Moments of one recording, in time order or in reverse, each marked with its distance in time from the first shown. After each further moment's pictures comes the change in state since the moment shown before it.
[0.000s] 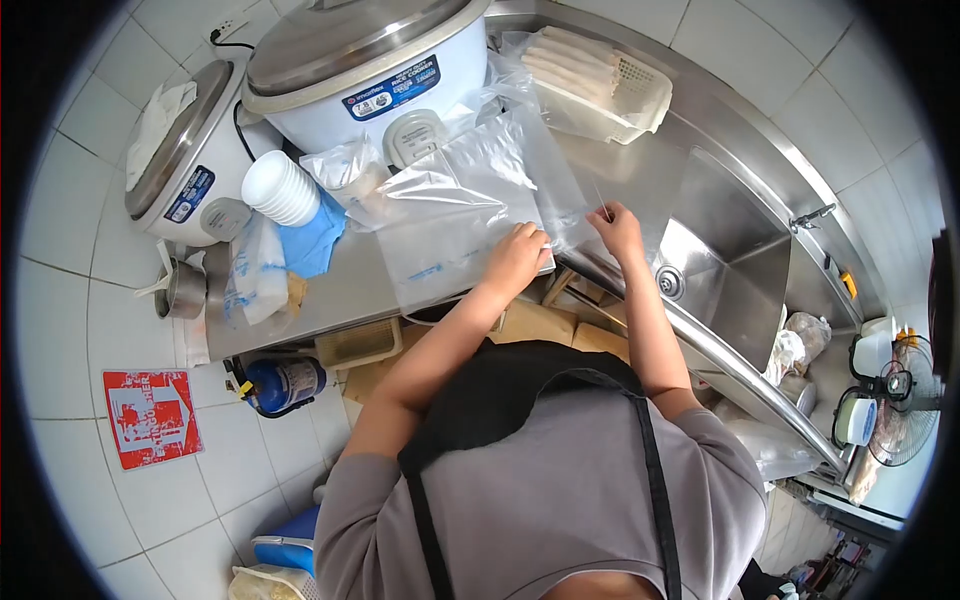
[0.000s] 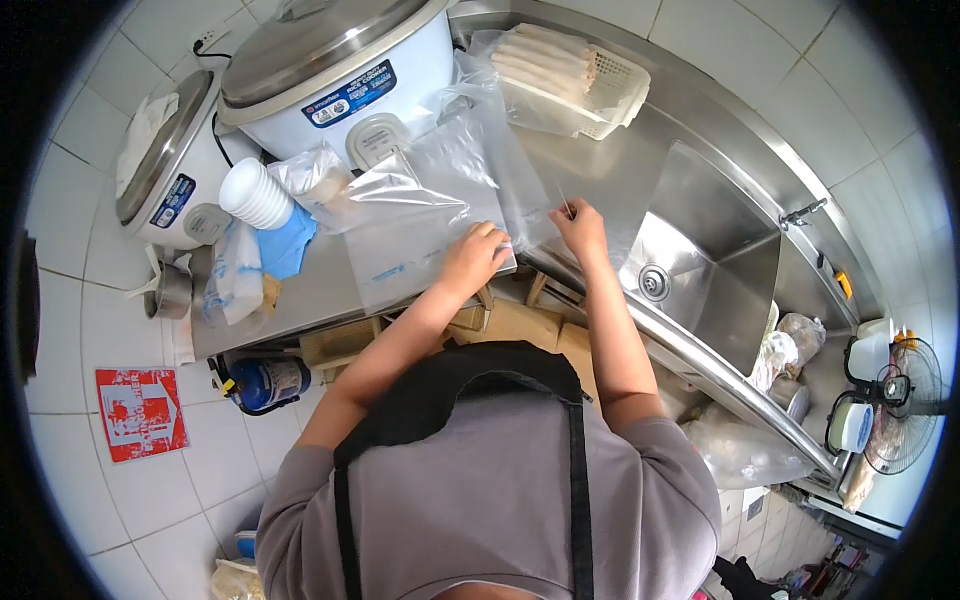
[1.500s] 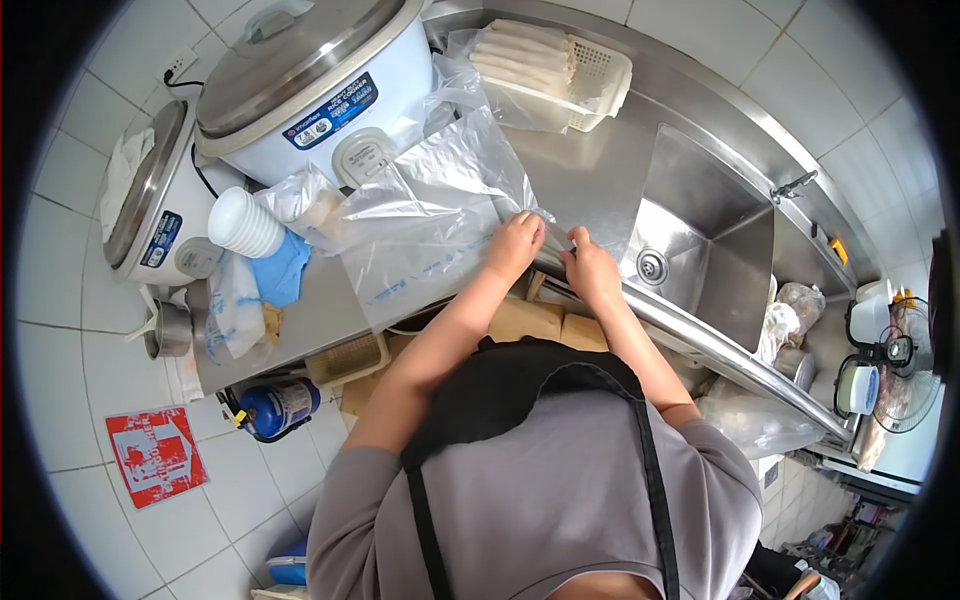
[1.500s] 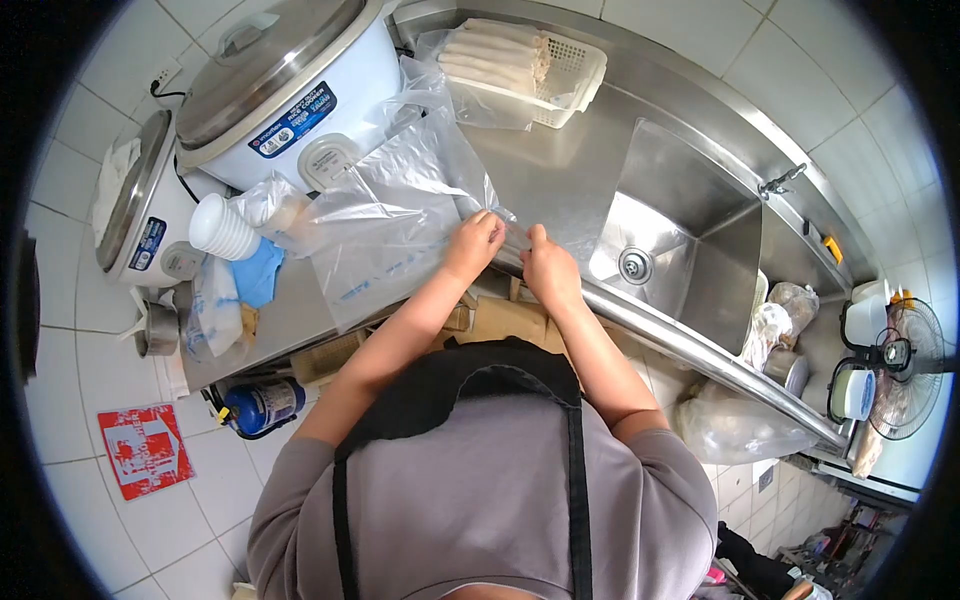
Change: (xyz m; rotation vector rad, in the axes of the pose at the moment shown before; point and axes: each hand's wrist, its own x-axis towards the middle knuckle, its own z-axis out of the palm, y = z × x) left_hand 0.041 -0.006 0.074 -0.127 0.103 0.072; right_hand -0.073 -0.004 -0.015 -0.297 -0.014 -0.184
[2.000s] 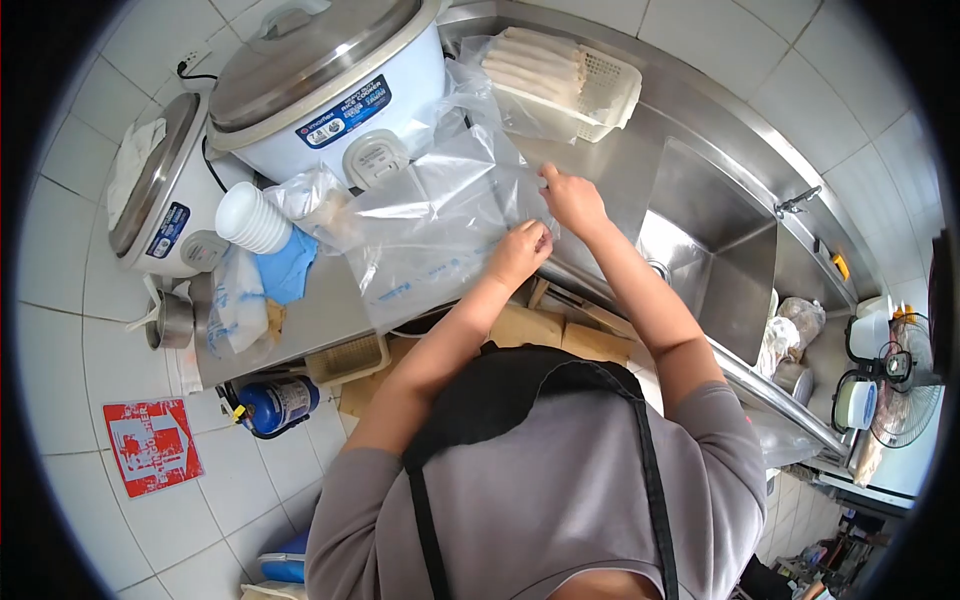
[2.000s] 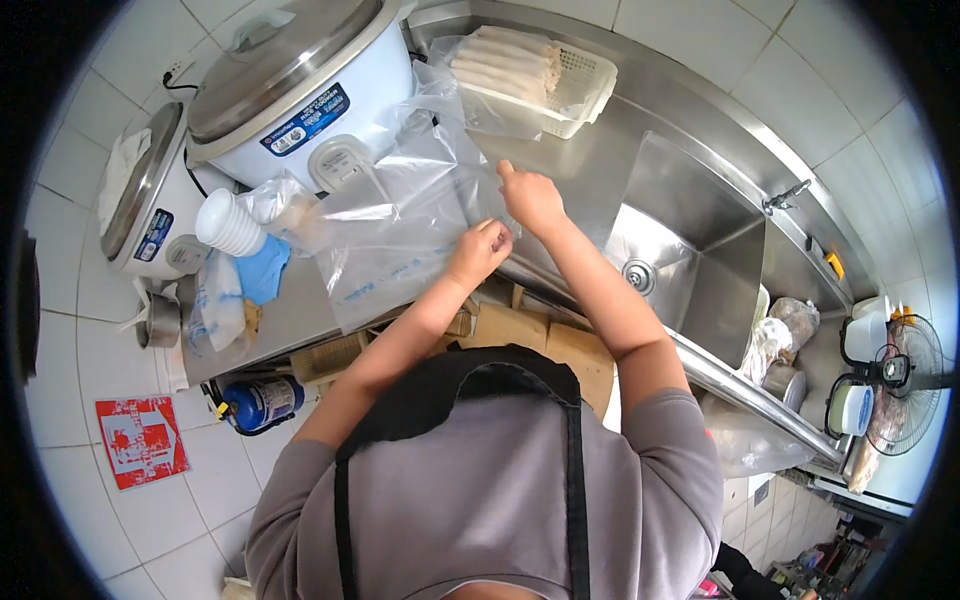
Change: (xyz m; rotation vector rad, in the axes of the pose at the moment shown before) left_hand -0.001 0.002 -0.005 -0.187 -0.037 -0.055; right_hand 0.120 -0.016 0.003 -0.217 0.053 -0.400
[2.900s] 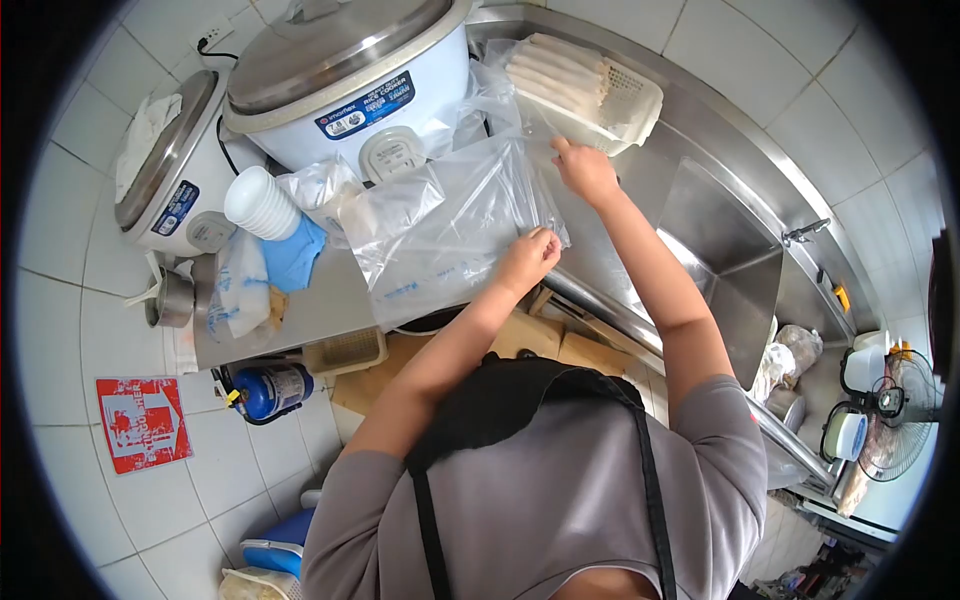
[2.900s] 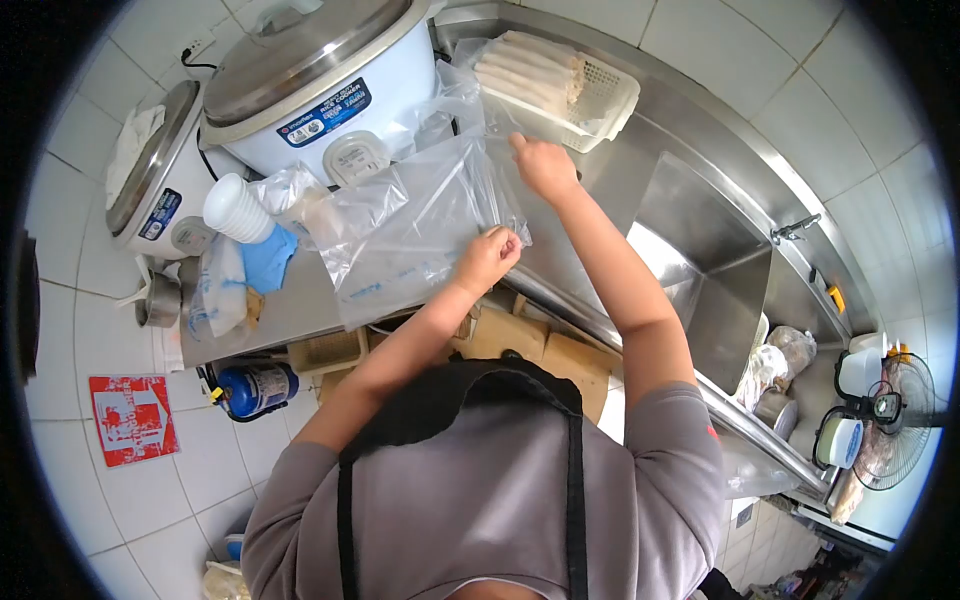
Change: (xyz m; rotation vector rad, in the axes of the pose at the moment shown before) left_hand 0.000 0.000 0.000 -0.087 0.026 -0.140; right_hand 0.063 0.019 -0.011 -0.099 0.022 -0.106
